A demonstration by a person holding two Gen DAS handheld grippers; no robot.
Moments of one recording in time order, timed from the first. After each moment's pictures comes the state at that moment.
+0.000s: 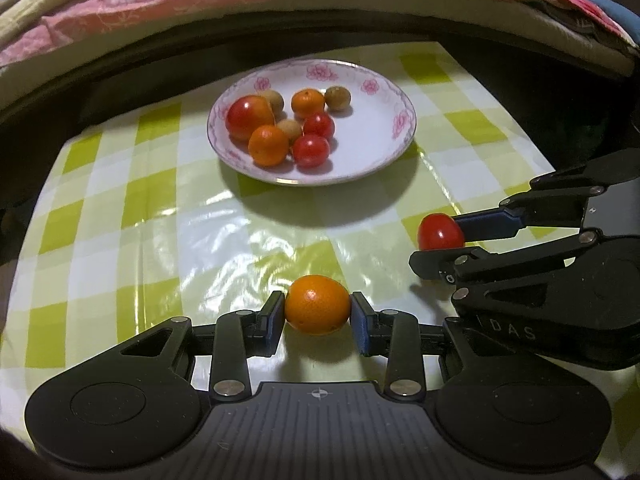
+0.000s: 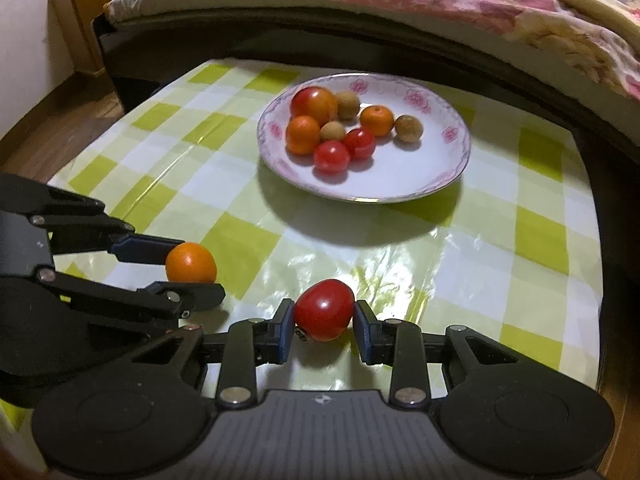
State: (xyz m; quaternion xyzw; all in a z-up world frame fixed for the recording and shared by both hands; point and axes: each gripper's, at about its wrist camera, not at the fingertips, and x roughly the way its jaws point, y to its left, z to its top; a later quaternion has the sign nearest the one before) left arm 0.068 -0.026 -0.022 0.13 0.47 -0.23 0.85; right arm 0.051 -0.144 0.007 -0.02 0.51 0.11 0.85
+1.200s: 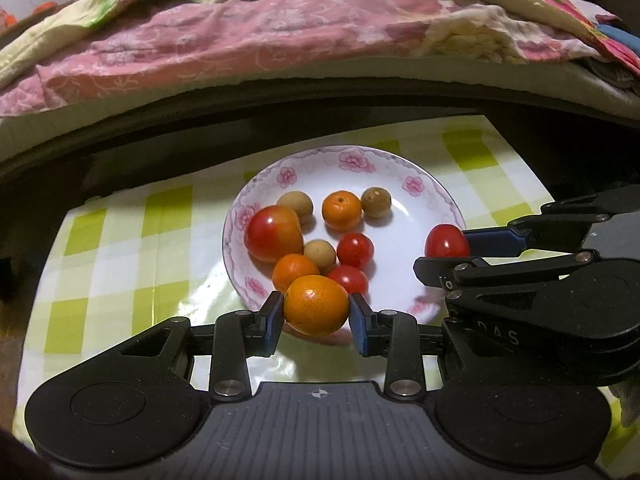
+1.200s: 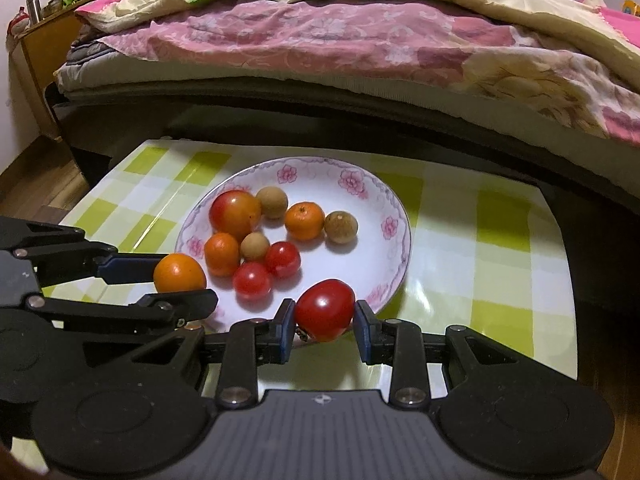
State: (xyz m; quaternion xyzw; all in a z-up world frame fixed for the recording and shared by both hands) left arm 0.144 -0.055 -0.012 0.11 0.42 -0.20 0.88; right arm 0.129 -0.177 0.016 0.01 0.46 0.06 0.88
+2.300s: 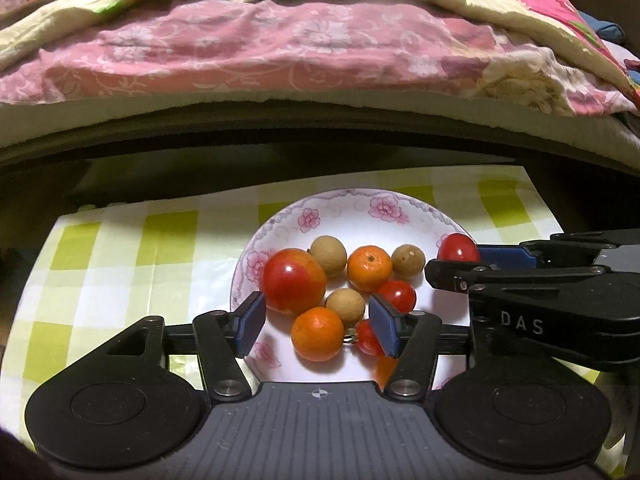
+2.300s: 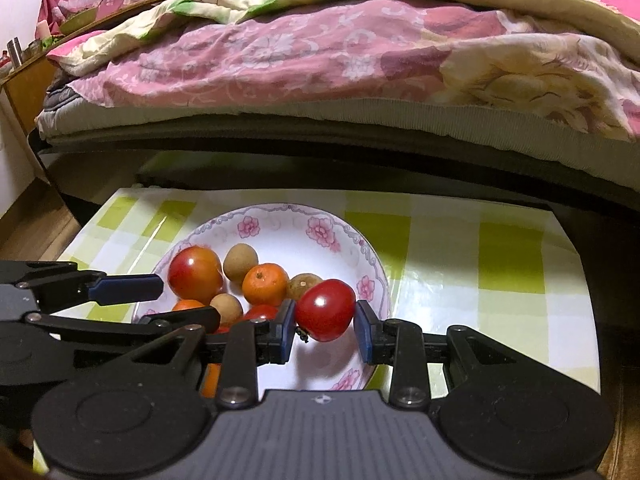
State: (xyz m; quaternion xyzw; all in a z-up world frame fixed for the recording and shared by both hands) left arm 0.185 -0.050 -0.011 0.06 0.41 -0.18 0.89; right arm 0.172 -0.204 0.004 0.07 0.44 0.06 0.89
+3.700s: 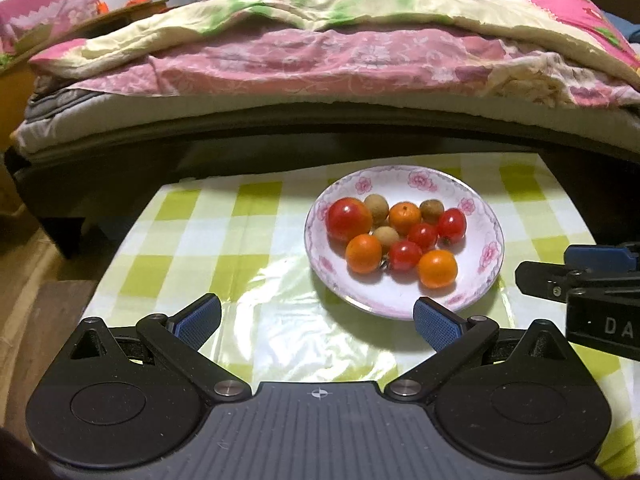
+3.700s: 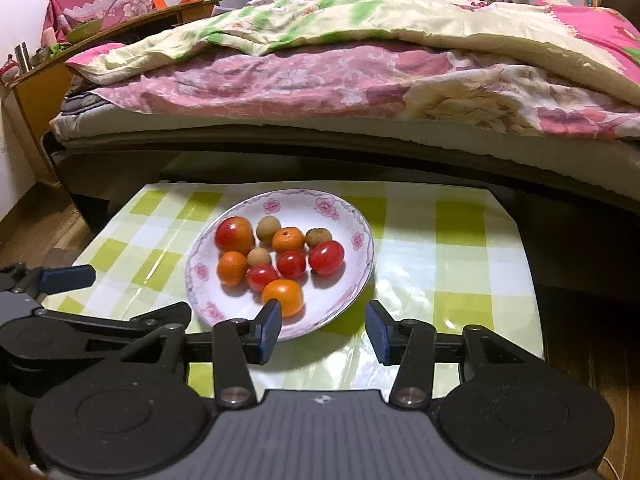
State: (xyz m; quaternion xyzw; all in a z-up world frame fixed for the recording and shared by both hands) left arm 0.090 -0.032 0.015 0.08 0.39 -0.07 0.91; right arm 0.076 -0.196 0.058 0.06 0.42 0.04 0.90
